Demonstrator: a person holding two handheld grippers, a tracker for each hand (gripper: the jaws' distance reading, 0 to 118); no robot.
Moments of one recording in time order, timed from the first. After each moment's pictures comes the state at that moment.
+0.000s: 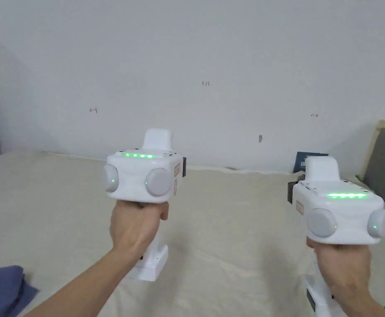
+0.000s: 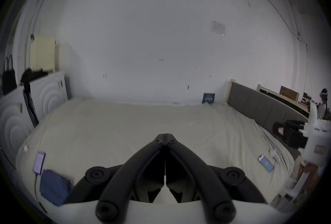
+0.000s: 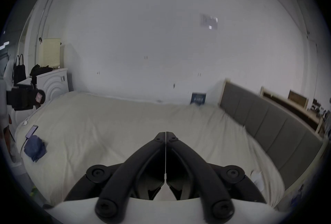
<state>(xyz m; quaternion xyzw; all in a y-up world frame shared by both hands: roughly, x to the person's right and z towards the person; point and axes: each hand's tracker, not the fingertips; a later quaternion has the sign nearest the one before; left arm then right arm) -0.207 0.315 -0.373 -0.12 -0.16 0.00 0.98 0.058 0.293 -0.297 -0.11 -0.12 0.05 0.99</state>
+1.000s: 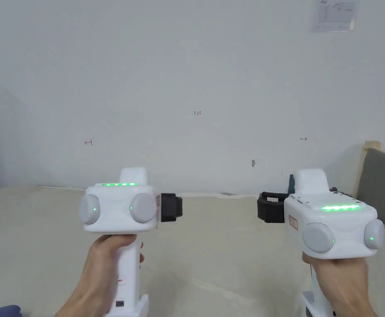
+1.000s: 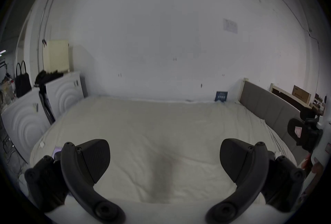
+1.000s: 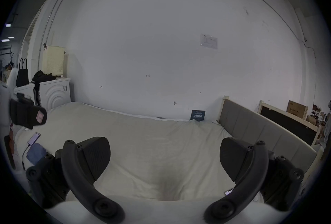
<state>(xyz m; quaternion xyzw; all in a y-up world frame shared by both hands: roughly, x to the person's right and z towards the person) -0.245 0.313 -0.354 -0.24 -0.07 0.01 0.97 0.046 0.308 -0.281 -0.10 -0.08 0.05 0.99</state>
